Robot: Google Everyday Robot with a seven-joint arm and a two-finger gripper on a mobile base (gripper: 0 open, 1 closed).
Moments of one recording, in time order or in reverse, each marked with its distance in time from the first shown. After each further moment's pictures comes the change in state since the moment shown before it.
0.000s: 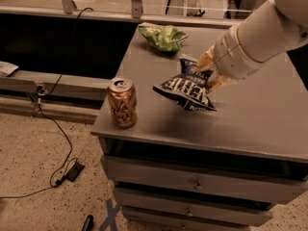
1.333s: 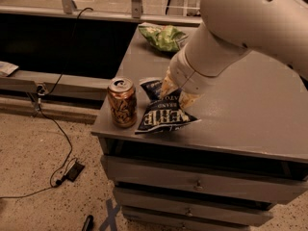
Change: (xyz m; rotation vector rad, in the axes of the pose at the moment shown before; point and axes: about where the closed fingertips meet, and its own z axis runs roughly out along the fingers) arm -0.065 0.013 0.048 -0.147 -0.001 -0.525
